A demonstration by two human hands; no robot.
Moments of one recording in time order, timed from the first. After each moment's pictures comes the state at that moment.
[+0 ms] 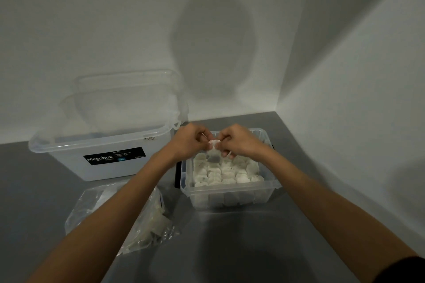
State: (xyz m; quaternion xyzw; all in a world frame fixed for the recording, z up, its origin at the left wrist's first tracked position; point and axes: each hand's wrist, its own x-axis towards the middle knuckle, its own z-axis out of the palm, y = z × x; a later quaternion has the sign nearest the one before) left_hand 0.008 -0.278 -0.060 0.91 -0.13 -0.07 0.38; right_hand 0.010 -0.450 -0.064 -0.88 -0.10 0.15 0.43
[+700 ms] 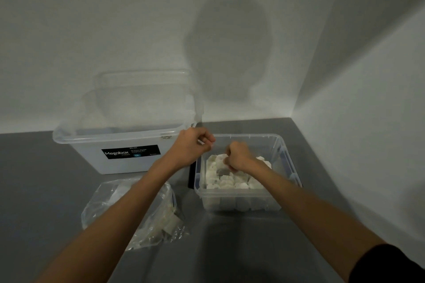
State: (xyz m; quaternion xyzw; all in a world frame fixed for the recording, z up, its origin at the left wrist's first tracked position) left_hand -0.002 -0.250 -0.070 0.92 -0.11 0.02 0.37; right_hand 0.036 -0.409 -0.125 -0.96 -0.04 0.14 0.25
